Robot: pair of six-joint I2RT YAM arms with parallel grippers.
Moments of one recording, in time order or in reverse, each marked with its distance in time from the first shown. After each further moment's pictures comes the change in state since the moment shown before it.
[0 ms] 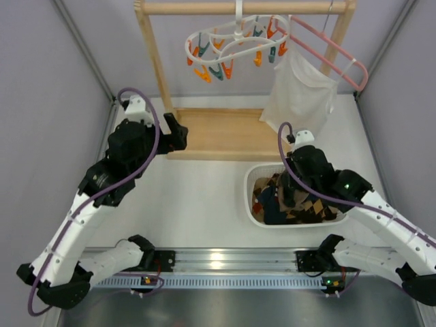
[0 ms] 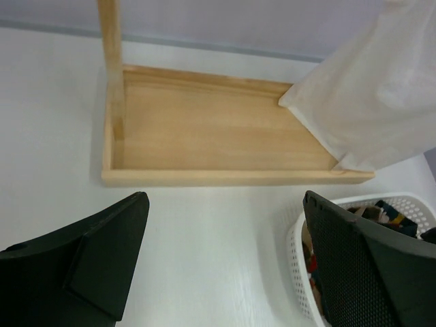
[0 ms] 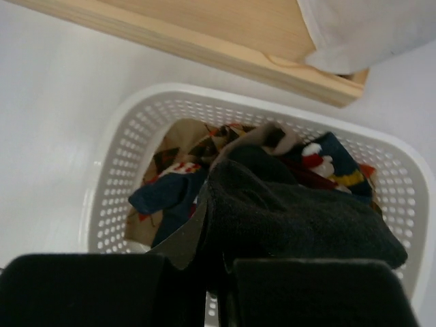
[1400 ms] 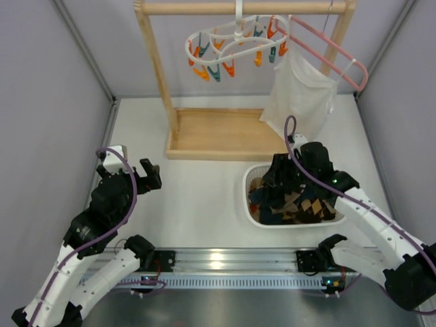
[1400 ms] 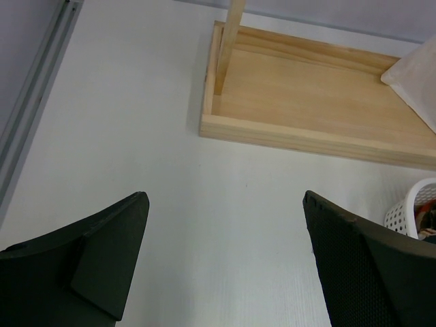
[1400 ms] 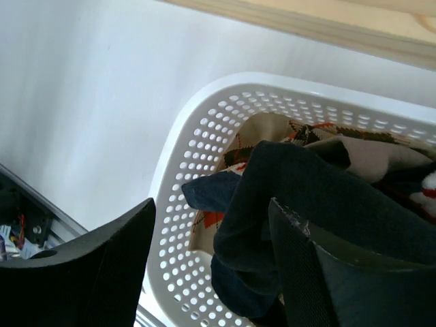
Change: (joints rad) left arm 0.000 -0.555 -0.495 -0.100 -0.219 0.063; right arm -0.313 0.076 -0.274 0.367 -0.634 0.090
